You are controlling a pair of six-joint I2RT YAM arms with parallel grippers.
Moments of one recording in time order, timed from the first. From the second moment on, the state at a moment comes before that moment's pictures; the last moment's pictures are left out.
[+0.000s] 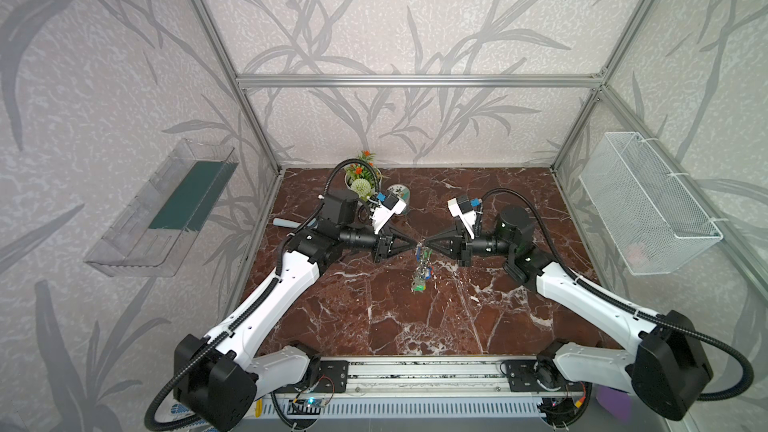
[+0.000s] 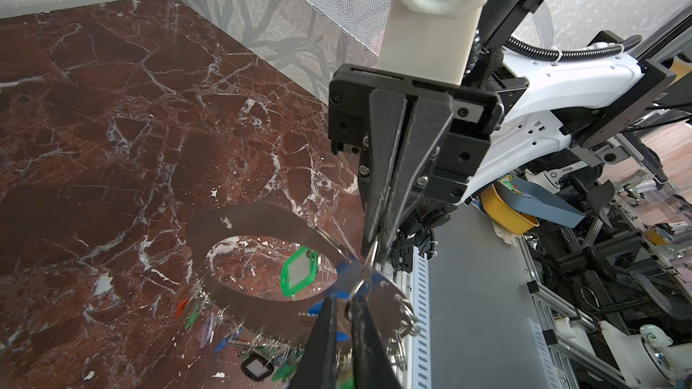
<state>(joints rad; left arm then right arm) -0.43 1.19 1.04 -0.41 0.99 -0.05 0.57 1.23 0.79 0.38 -0.95 0.39</state>
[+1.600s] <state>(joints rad) -0.46 1.21 0.96 -0.23 0.93 -0.17 0.56 1.25 0.79 0.41 -0.95 0.40</state>
